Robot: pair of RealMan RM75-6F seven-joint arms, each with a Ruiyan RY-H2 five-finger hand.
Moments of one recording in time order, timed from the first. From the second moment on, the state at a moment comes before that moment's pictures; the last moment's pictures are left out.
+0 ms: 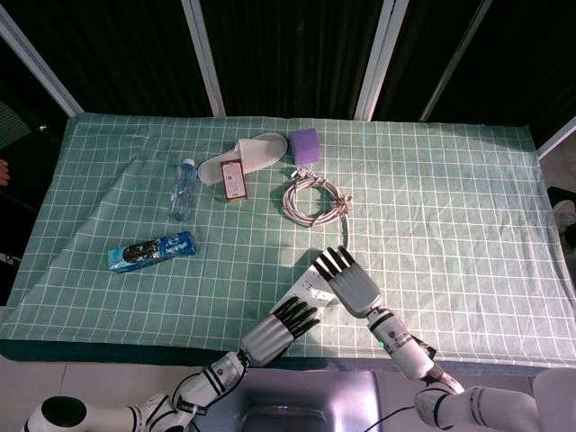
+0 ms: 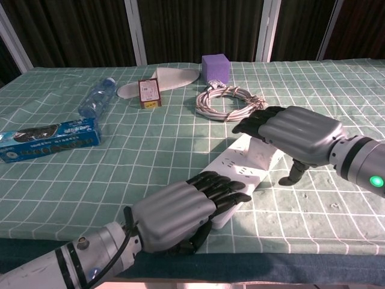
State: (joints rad) left arm -0.68 -2.01 0.05 -1.12 1.63 1.00 0.25; right arm 0.61 -1.64 0.07 -1.39 -1.38 1.05 -0.68
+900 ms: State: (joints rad) left arm -0.67 -2.00 0.06 -1.12 1.63 1.00 0.23; right arm 0.61 -1.71 0.06 -1.31 -1.41 1.08 -0.67
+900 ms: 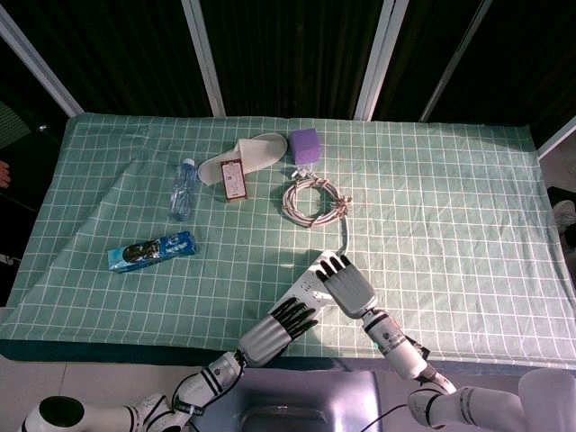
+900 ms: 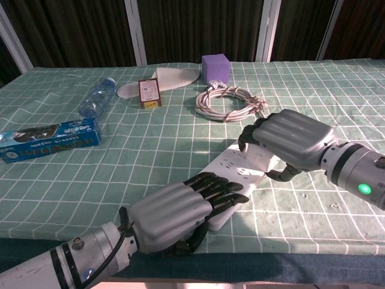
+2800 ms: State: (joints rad) left arm -0.67 -1.94 0.04 -1.17 1.64 1.06 0.24; right arm 0.46 -1.36 -0.03 -1.47 -1.36 1.14 -0.89
